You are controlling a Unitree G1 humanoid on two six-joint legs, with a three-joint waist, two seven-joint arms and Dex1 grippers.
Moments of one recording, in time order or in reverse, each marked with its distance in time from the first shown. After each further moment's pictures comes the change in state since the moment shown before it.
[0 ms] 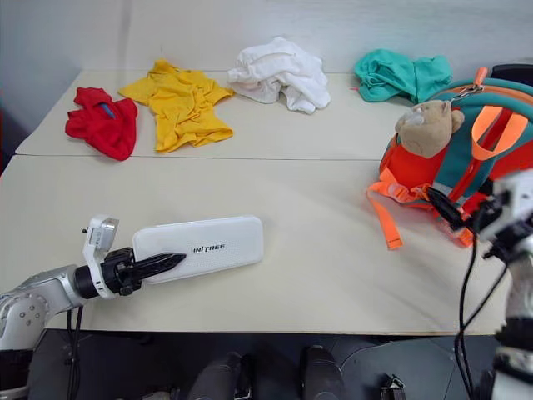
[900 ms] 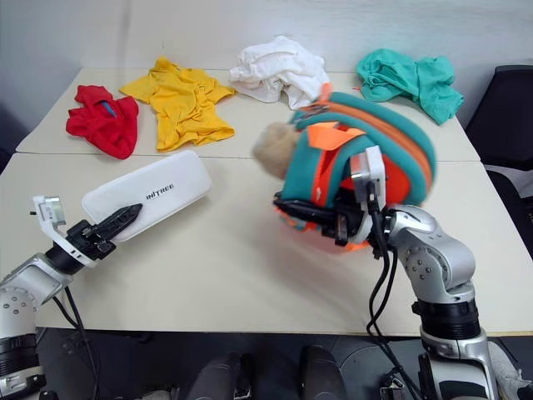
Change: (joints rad) left arm -0.127 -0.130 0.258 0.190 -0.039 -0.084 0.238; right arm -0.008 0.177 0.387 -0.844 0.576 0.711 0.111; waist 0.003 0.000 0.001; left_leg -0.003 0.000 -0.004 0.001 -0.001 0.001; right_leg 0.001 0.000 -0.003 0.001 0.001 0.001
